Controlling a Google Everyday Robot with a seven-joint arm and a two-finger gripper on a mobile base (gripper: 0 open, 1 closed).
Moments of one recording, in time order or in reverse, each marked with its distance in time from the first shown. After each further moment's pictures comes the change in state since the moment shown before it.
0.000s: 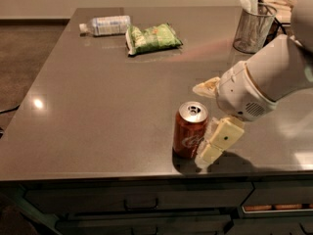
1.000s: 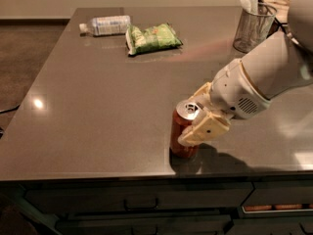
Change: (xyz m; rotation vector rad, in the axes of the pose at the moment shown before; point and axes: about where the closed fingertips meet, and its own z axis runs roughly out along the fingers) arm -0.018 0.004 0.002 -0.025 -0.053 0.088
